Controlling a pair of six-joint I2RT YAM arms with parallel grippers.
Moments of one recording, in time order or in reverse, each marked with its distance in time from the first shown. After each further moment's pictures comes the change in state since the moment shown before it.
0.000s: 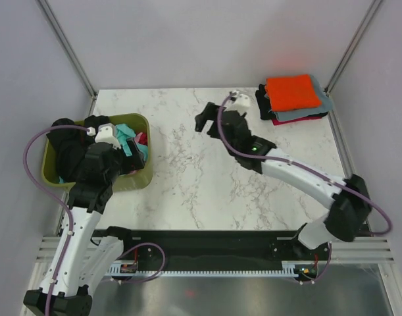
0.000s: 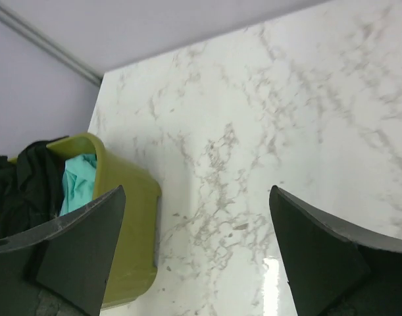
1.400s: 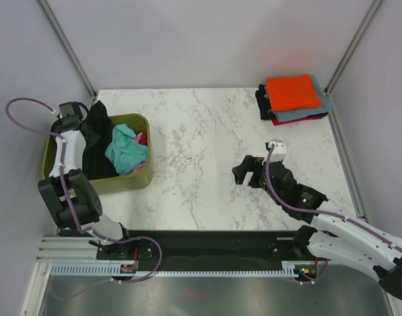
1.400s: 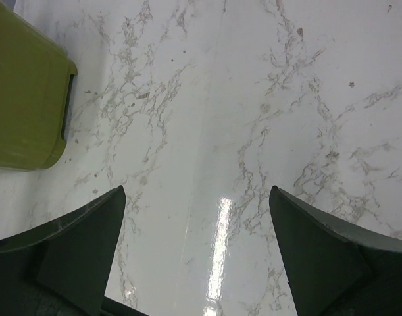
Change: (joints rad) left arm 0.527 0.866 0.425 0.010 -0.029 -0.034; right arm -0.004 -0.767 -0.695 -0.210 -0.049 -0.051
